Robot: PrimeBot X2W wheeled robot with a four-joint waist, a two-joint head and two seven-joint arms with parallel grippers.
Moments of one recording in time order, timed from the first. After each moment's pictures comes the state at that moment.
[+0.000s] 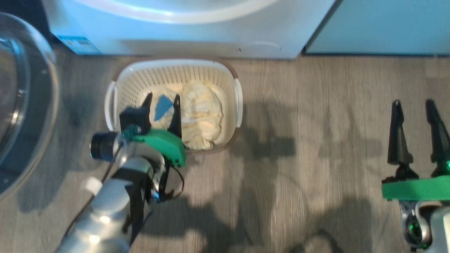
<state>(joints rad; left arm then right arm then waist) -0.58 0.19 -0.52 0.52 -0.51 0.12 -0.18 -0.15 -0.04 0.00 -0.02 0.19 0.13 -0.25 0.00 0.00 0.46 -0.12</state>
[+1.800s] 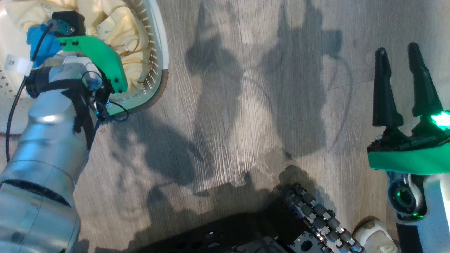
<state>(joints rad) -1.15 0.23 -0.57 1.21 -0.70 -0.13 0.14 -0.34 -0.04 0.15 -0.10 0.38 0.13 -0.26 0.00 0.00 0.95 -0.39</state>
